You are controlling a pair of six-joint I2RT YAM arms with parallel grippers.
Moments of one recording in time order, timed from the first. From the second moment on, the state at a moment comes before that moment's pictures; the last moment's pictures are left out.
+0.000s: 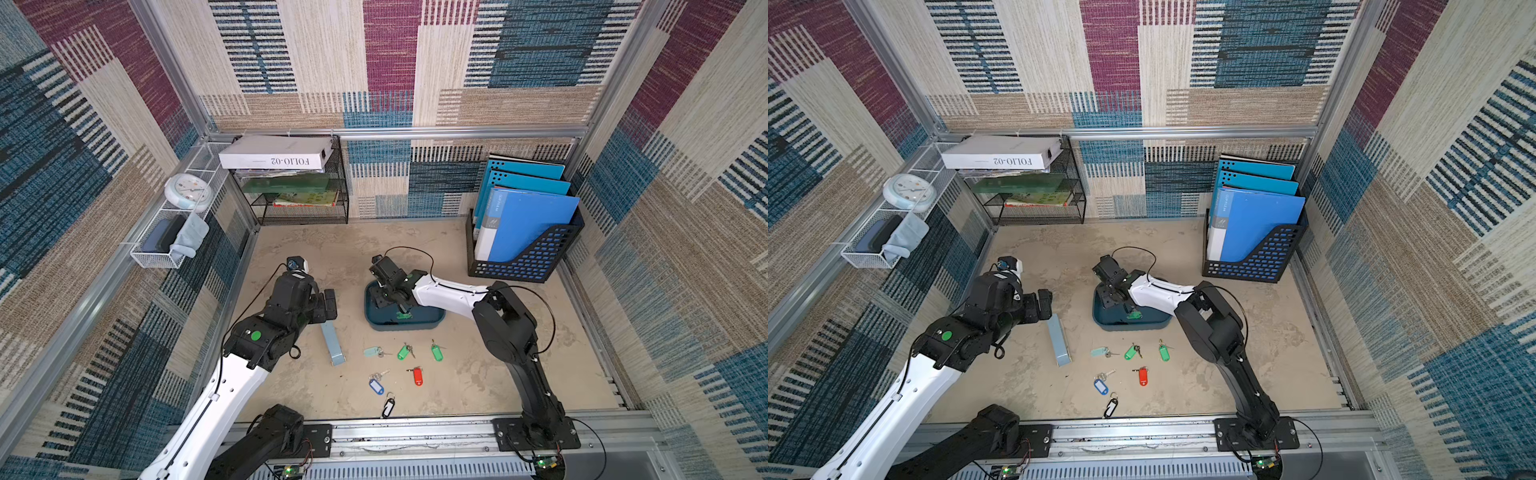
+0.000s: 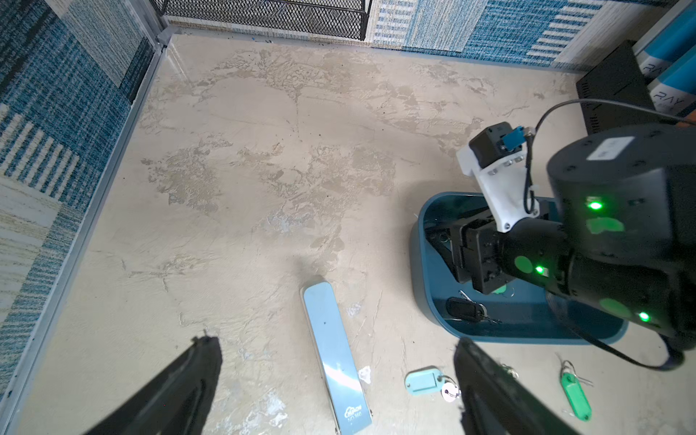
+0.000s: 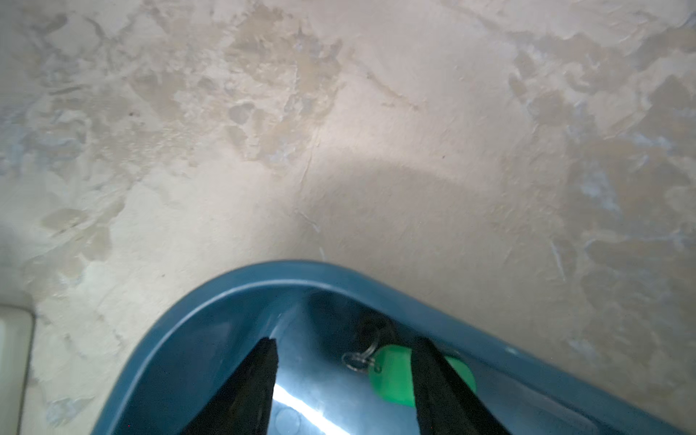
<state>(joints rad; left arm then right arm) -0.39 0.91 1.03 -0.86 -0.27 -0.36 0.85 2.20 1.65 -0.43 0.17 0.35</state>
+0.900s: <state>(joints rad) -0.39 0.90 1.03 -0.86 -0.27 -0.36 0.85 2.16 1.58 -0.42 0.20 0.37</state>
